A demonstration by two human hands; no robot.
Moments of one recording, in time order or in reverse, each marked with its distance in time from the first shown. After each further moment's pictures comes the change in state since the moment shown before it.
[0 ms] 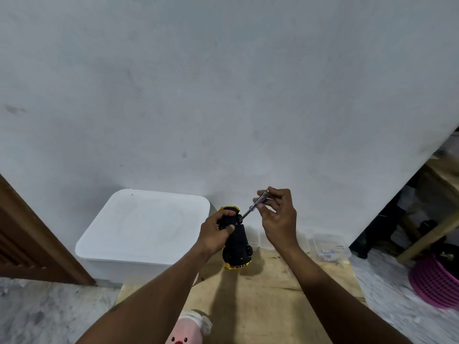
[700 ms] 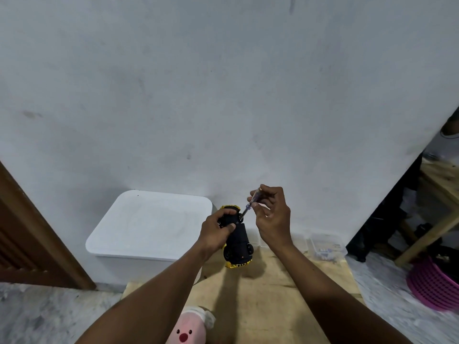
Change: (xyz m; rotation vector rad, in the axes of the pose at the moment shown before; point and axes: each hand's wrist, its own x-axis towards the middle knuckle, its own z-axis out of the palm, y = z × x) left_hand -0.022 0.017 -0.008 -0.009 -0.005 0.031; right_hand -0.019 -0.030 0.012 -0.029 -0.015 -0.064
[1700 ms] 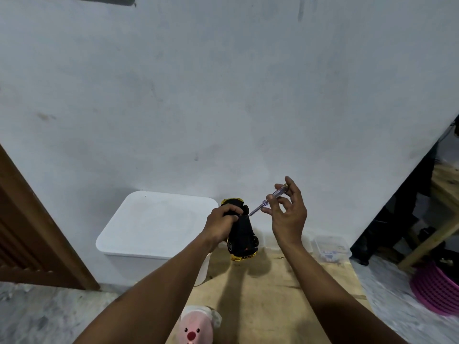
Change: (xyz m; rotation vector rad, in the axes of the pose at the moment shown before) left_hand 0.000 0.031 -0.013 0.026 -0.051 -0.073; right_hand 0.001 -0.012 0.000 0.189 0.222 0.139
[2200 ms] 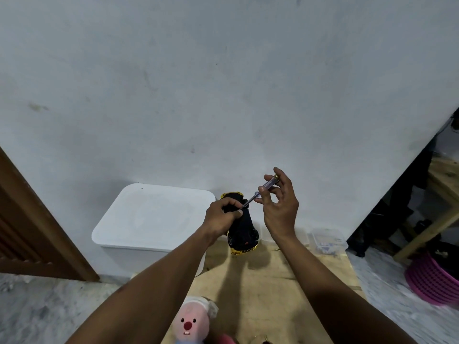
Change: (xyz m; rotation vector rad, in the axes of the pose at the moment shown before) left_hand 0.004 -0.007 0.011 -0.010 0.050 0.027; right_hand 0.003 0.007 0.004 -0.053 -0.074 -0.079
